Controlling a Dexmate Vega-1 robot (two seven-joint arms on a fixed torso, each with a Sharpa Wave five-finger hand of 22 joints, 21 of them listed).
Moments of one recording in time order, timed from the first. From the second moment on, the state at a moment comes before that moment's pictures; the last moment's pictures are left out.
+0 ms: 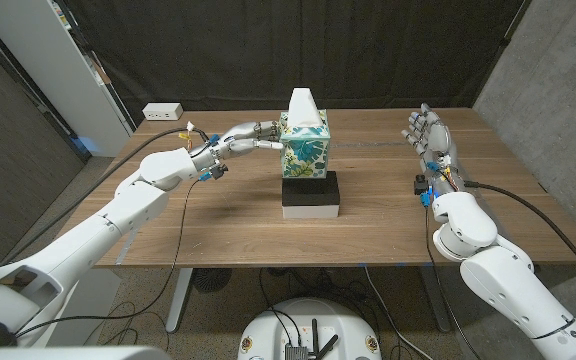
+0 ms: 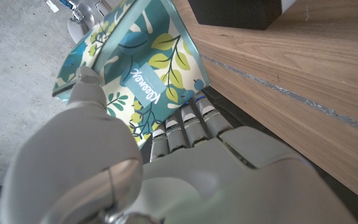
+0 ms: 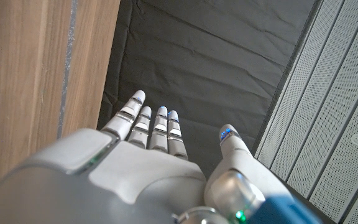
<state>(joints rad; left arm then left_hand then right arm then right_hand) 0.72 0.76 0.49 -1.48 -0.50 -0.43 -0.57 0.85 0.11 0.18 -0.16 0.17 0.31 0.00 0.47 0.20 0.39 -0.09 0.21 0.24 0.36 -0.04 0.18 0.18 0.34 0.04 0.24 0.19 -1.36 -0.58 -0.12 -2.22 0.53 0.01 -0.52 0.23 0.14 0.44 -0.04 0.18 0.28 0.13 0.19 0.18 0.25 0.09 0.20 0.19 0.10 0.05 0.25 0.25 0.30 0.06 0.21 0.17</state>
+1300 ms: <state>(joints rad) 0.68 0.74 0.50 -1.44 -0.49 -0.44 -0.58 0.84 0.10 0.19 -0.16 0.17 0.32 0.00 0.47 0.20 0.39 -0.09 0.21 0.24 0.36 -0.04 0.18 0.17 0.34 0.04 0.24 0.19 -1.32 -0.64 -0.06 -2.34 0.56 -0.18 -0.58 0.22 0.16 0.44 -0.02 0.18 0.28 0.14 0.19 0.18 0.25 0.10 0.20 0.19 0.10 0.05 0.25 0.27 0.31 0.06 0.21 0.18</state>
